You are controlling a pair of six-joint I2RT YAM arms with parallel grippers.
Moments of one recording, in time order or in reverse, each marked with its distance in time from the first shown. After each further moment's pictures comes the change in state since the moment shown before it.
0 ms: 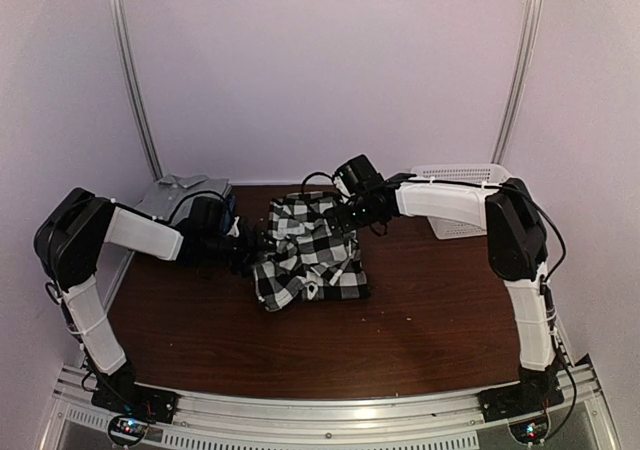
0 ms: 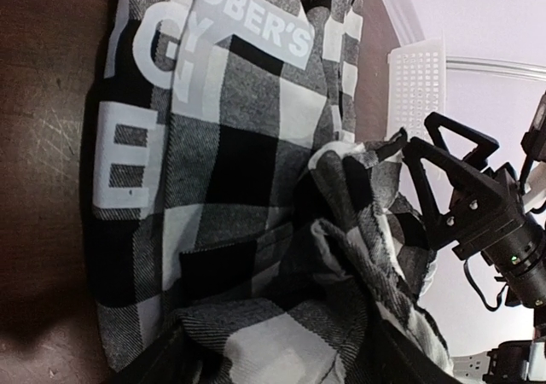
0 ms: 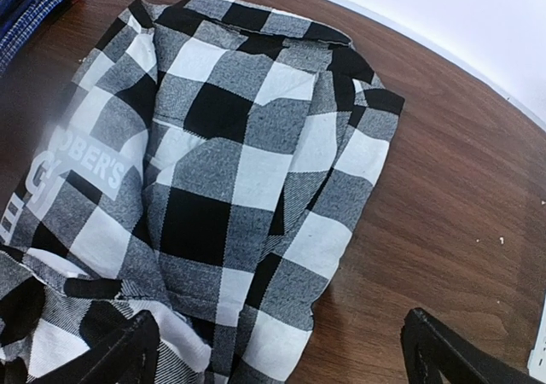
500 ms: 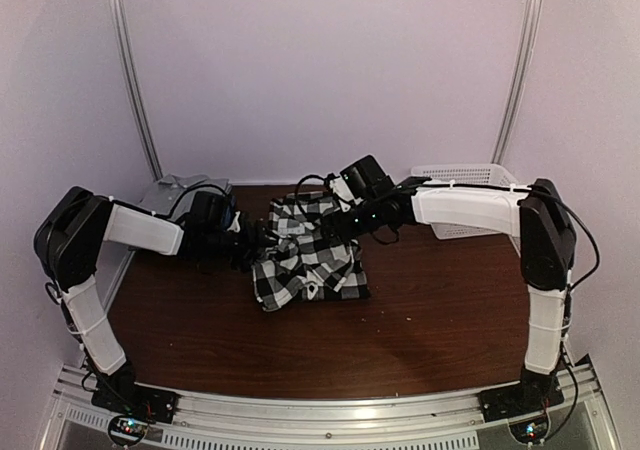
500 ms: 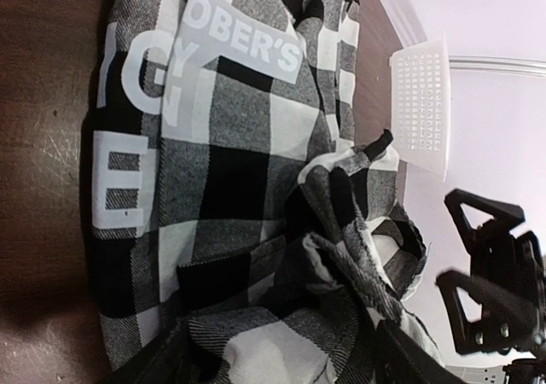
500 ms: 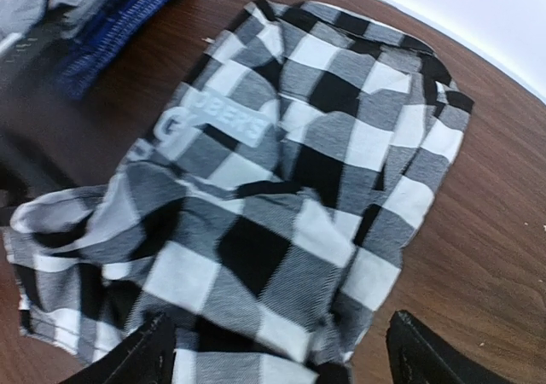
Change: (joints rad) left arm 0.000 -0.004 0.049 -0.075 -0.025 0.055; right arm 0.056 -0.173 -0.179 0.036 -0.146 0.017
